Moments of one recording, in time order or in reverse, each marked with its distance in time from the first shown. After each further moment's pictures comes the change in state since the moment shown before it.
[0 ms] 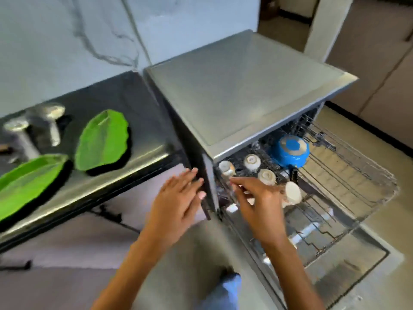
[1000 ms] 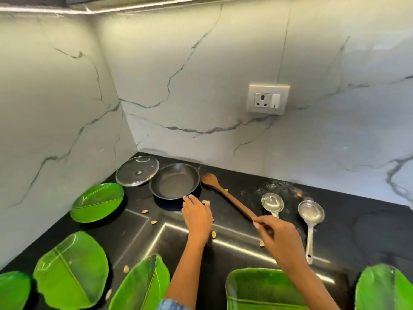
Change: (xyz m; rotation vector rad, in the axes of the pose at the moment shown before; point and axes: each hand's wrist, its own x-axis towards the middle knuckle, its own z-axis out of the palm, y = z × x) left_hand -0.155 -0.553 -0.265 0.097 0.332 -1.534; right_hand 0.180 -0.379 0.501 0.117 -0.605 -0.416
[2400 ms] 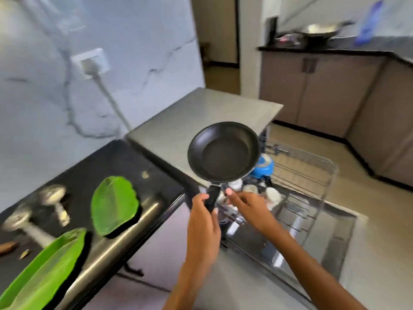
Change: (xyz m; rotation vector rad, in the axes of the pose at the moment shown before) left_hand -0.624 0.137 0.043 -0.537 -0.637 1.250; right_hand -0.517 0.087 -0.313 0.037 0.533 0.921
